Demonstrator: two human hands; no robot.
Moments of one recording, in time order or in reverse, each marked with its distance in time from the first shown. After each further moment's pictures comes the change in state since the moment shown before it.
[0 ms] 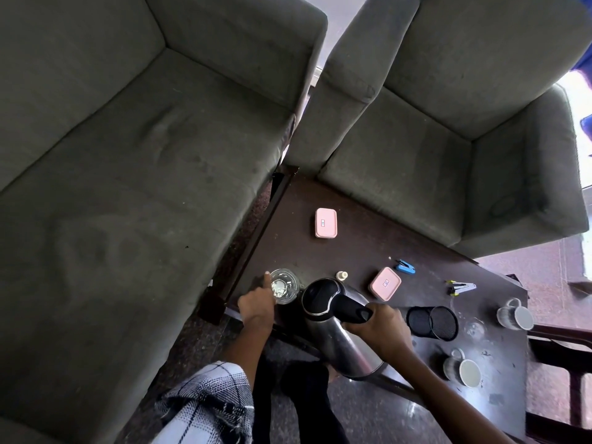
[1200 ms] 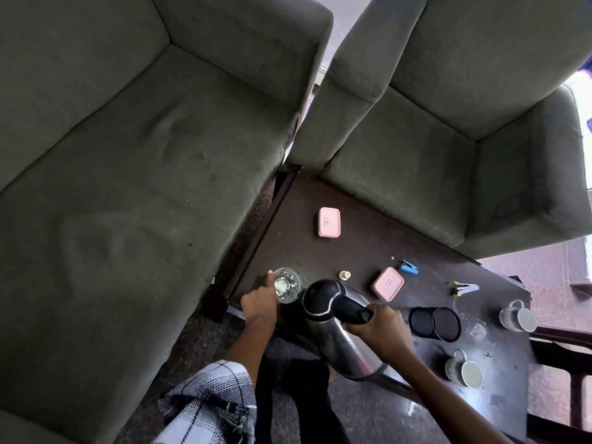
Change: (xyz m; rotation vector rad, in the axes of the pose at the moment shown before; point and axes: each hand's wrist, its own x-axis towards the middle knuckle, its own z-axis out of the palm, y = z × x) left_hand 0.002 -0.001 0.004 -0.015 0.041 0.012; right_hand 0.000 -0.004 0.004 -0.047 0.000 0.002
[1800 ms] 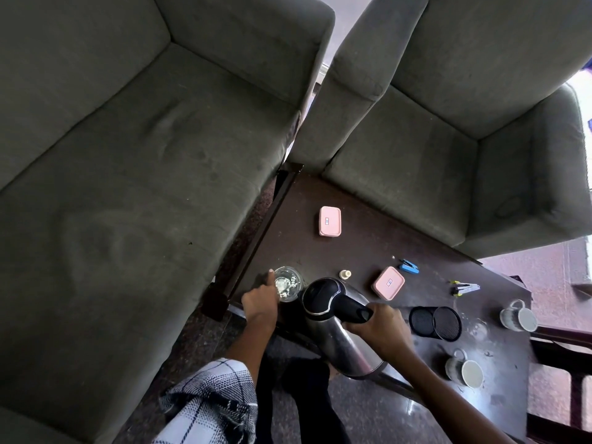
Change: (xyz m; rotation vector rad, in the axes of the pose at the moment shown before) left_hand 0.000 0.000 -0.001 -0.010 -0.028 -0.007; right_hand 0.001 0.000 0.002 0.002 -0.020 -0.007
